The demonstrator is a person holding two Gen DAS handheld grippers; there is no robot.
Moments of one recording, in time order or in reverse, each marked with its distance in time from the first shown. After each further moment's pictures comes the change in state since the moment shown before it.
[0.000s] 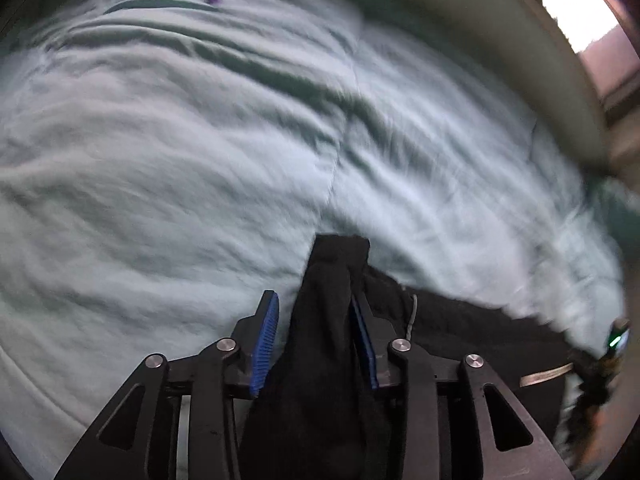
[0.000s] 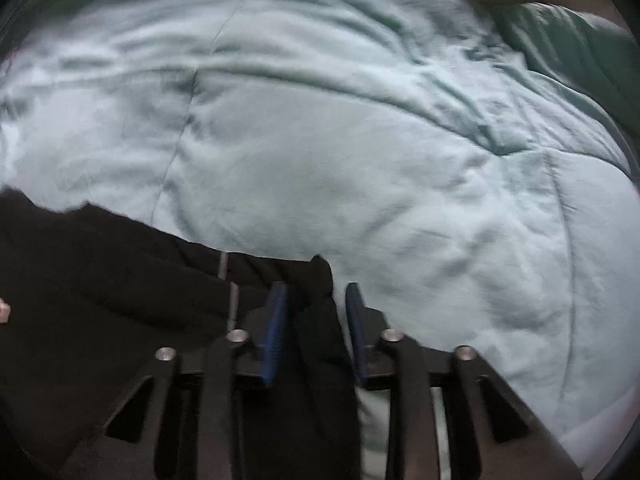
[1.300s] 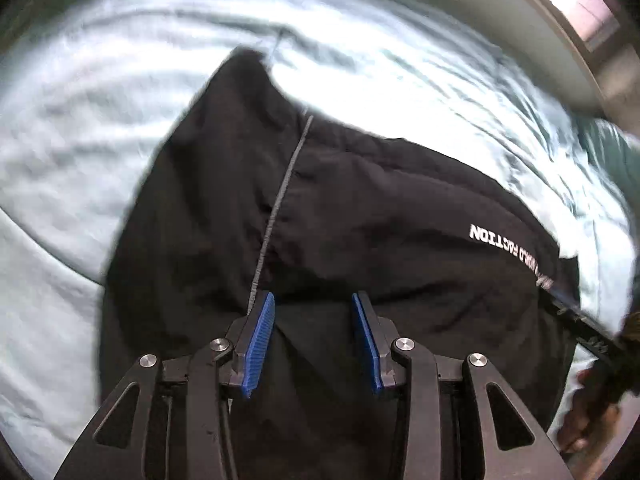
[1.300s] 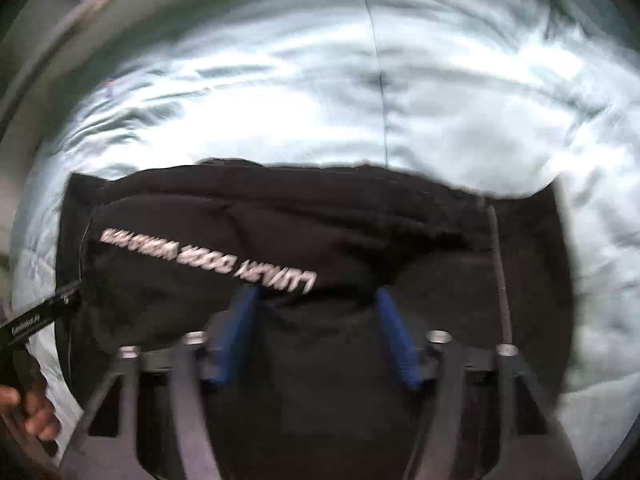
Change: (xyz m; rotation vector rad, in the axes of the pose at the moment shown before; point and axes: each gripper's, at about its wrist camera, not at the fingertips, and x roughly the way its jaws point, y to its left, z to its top) left arm -0.002 -0.065 -0.104 0.065 0.086 0.126; right arm -0.032 0.114 -0.032 0.088 0.026 0.407
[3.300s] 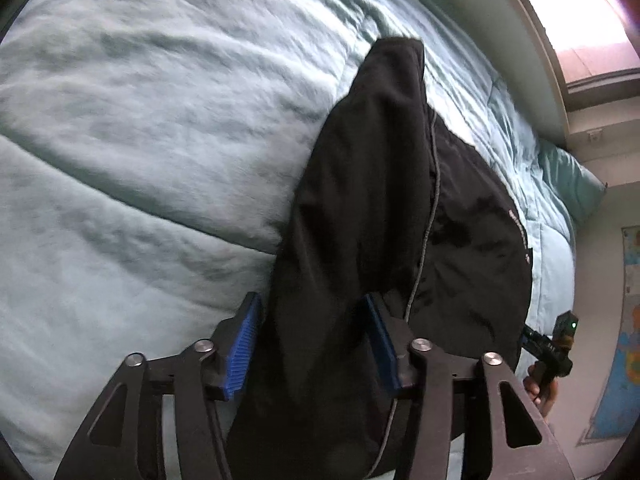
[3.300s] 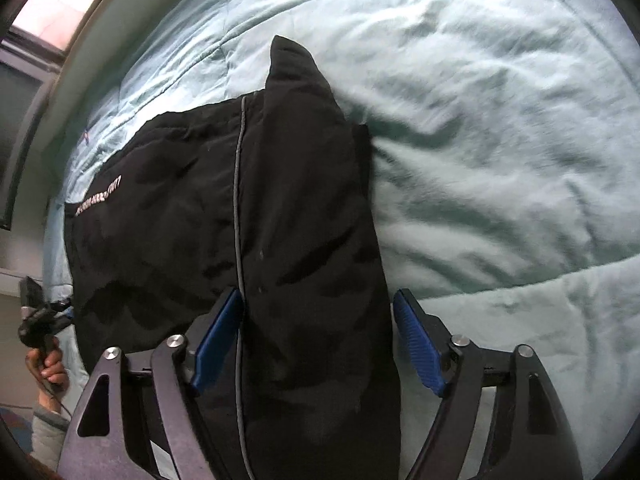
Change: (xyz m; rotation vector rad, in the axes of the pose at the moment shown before) left arm -0.003 0.123 -0.018 -0.077 0.111 -0.292; right arm -0.037 -0.171 -0.094 0.247 0.027 0.152
